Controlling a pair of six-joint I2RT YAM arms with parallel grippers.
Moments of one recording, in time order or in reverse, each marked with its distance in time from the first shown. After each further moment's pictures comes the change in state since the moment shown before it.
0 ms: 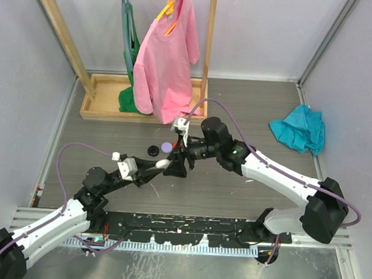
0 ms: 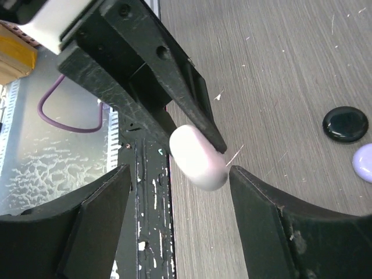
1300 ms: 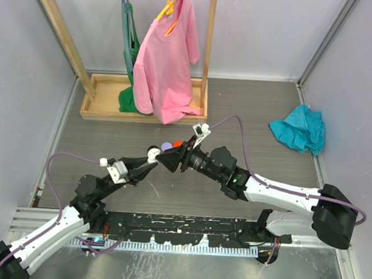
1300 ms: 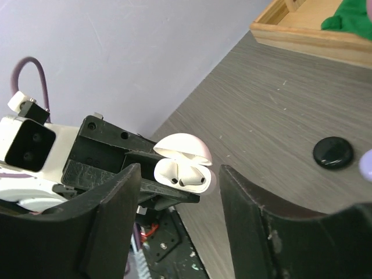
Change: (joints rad) left arm 0.002 -0.185 -0.055 0.002 -0.137 0.027; right arm 0.203 -0.127 -0.350 0.694 0.708 0.599
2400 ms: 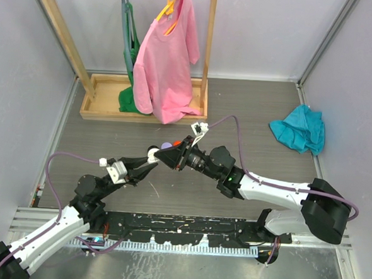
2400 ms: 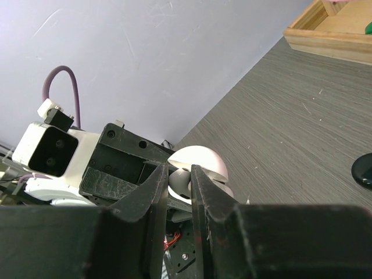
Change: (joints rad) left arm 0.000 -0.001 0.008 0.000 0.017 0.000; right arm -0.024 0.063 0.004 0.136 -0.088 0.034
